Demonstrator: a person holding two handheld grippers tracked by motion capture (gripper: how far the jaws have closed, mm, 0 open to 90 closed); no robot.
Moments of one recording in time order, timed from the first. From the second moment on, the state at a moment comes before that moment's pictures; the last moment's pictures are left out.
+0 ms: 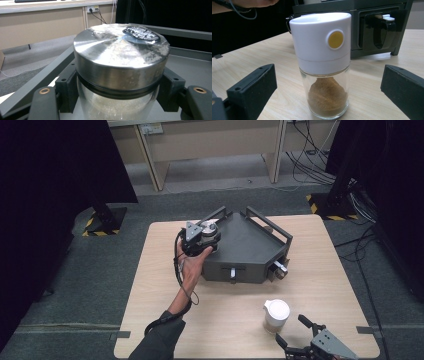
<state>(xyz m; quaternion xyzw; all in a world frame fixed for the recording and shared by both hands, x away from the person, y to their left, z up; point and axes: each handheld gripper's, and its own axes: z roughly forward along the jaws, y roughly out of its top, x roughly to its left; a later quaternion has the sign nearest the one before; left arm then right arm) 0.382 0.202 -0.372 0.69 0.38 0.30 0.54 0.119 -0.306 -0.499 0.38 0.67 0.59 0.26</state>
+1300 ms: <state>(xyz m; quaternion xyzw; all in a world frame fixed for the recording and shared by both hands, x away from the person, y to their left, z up) 0.365 0.206 -0.365 0.68 0.40 0.27 0.56 0.119 -0.305 -0.499 0.38 0.67 0.59 0.26</state>
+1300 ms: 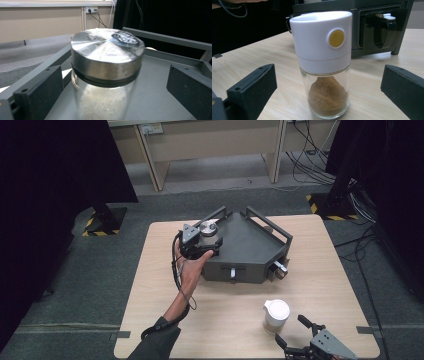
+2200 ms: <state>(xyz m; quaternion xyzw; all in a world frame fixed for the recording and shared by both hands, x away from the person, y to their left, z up) 0.328 0.227 -0.365 0.67 0.39 0.26 0.57 0.119 -0.305 -0.499 0.38 0.67 0.59 0.26</state>
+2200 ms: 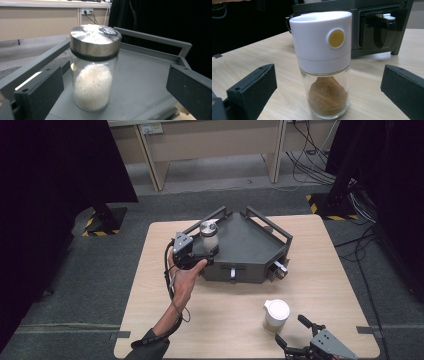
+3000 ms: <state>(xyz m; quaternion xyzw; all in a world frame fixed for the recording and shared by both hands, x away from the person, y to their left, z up) 0.284 0.261 -0.397 0.66 0.37 0.22 0.62 0.119 -0.304 -0.499 0.38 0.67 0.59 0.26</state>
